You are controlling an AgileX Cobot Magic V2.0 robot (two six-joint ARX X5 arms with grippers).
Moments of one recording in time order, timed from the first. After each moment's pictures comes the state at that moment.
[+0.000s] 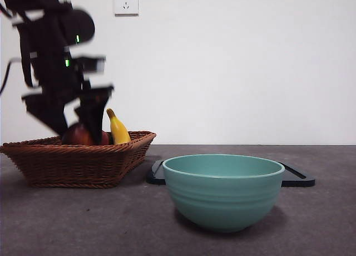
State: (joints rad) left arm -0.32 1.73 1.29 -0.61 0.05 0.08; right arm 0.16 0.74 1.02 -1.12 -0.65 -0.07
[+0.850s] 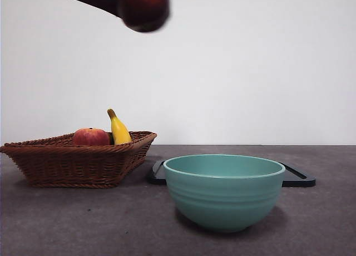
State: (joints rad) left arm -0.67 1.31 1.29 -0.76 0.34 0.04; right arm 0.16 0.74 1.02 -1.12 -0.65 -0.07
